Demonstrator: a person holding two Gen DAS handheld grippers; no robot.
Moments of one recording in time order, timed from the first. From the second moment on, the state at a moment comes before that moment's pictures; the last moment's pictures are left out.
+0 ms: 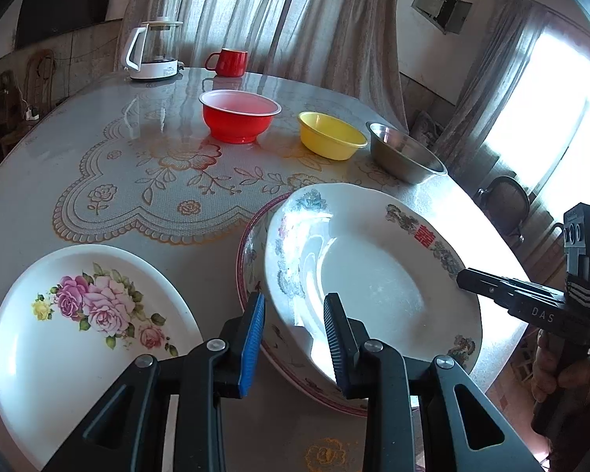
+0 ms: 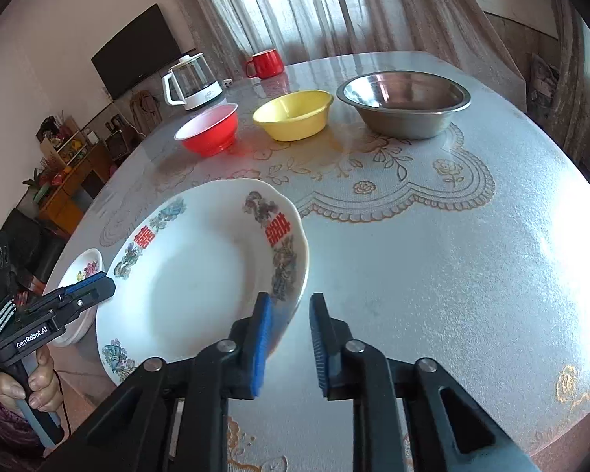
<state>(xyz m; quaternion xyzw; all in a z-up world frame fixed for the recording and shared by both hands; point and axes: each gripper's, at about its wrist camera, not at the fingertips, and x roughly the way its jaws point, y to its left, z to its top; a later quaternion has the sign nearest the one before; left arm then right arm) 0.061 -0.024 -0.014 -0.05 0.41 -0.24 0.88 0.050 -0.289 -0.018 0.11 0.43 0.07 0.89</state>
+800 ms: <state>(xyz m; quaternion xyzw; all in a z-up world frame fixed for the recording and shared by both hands) 0.063 -0.023 -0.011 -0.05 0.41 -0.23 0.88 0.071 -0.271 -0.021 0.07 0.43 0.05 0.90</state>
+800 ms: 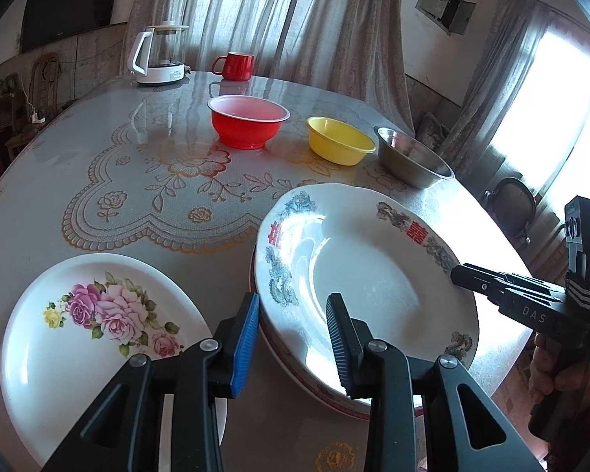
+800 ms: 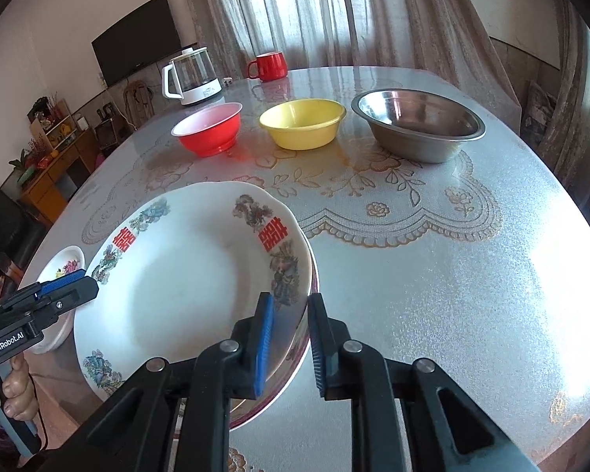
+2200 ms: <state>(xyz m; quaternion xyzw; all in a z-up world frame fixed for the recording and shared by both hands) 0.046 0.047 0.005 -0.10 0.38 -0.16 0.90 0.064 -0.232 0.005 0.07 0.39 0.13 0.91</state>
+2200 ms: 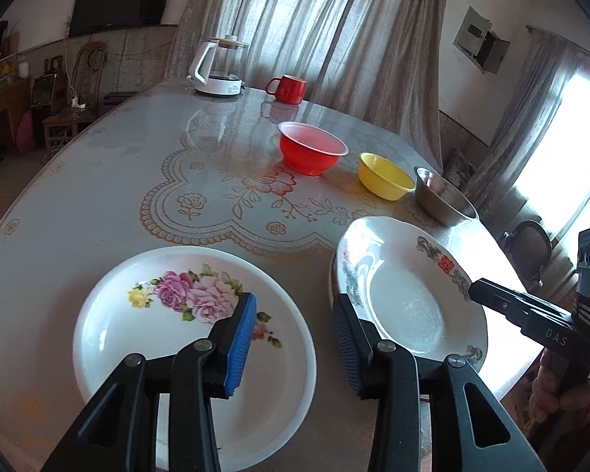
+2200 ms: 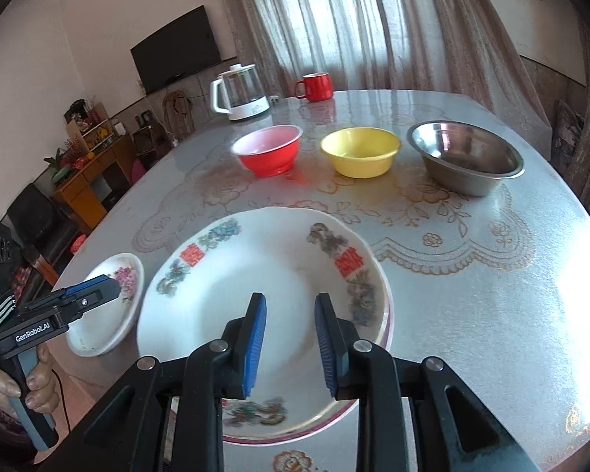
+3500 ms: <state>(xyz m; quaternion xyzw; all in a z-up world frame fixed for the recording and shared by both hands) 0.039 0.154 -0.043 -0.14 0.40 -0.04 0.91 0.084 -0.041 -0.036 -0.04 0.48 0.31 0.82</state>
